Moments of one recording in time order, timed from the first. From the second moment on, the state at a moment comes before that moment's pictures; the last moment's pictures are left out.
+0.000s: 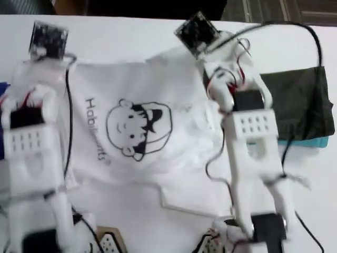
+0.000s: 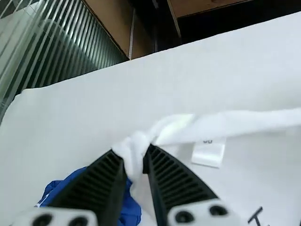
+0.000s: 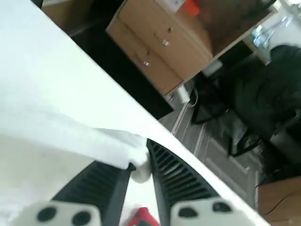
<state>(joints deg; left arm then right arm) -20.2 -21.8 19.1 42.3 -22.5 -11.0 -11.8 7.5 35.8 39.6</state>
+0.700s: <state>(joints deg) -15.3 42.6 -67.6 82.3 -22.3 -7.9 26.6 -39.2 60.2 35.2</state>
